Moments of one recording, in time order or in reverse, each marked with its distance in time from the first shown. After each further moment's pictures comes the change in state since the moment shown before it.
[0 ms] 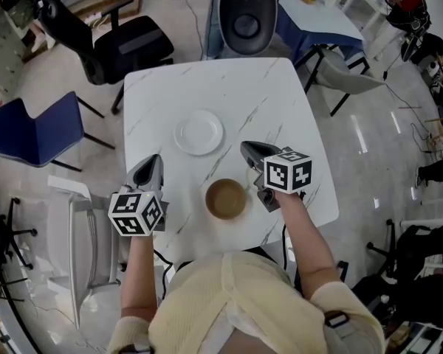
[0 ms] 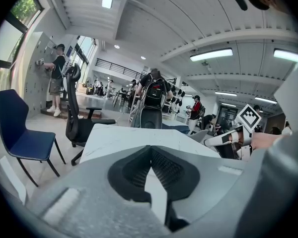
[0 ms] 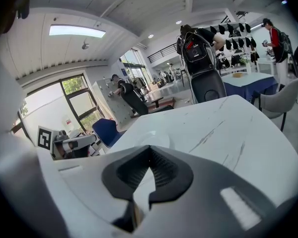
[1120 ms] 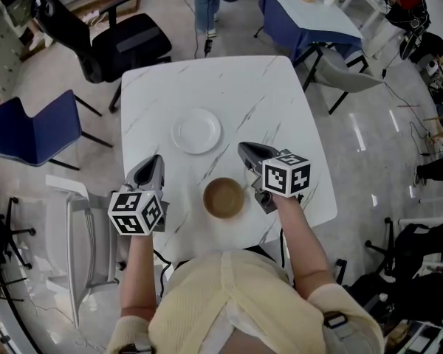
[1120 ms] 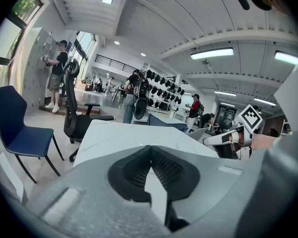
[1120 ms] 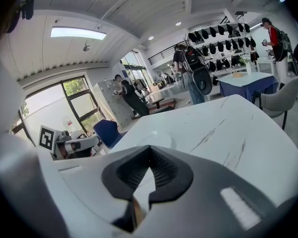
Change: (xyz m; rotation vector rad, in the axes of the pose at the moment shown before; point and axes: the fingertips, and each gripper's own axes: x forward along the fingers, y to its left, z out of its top) left arm 0.006 -0.006 -0.009 -0.017 0.036 -0.019; right arm -0.002 0.002 -0.004 0.007 -0.022 0.012
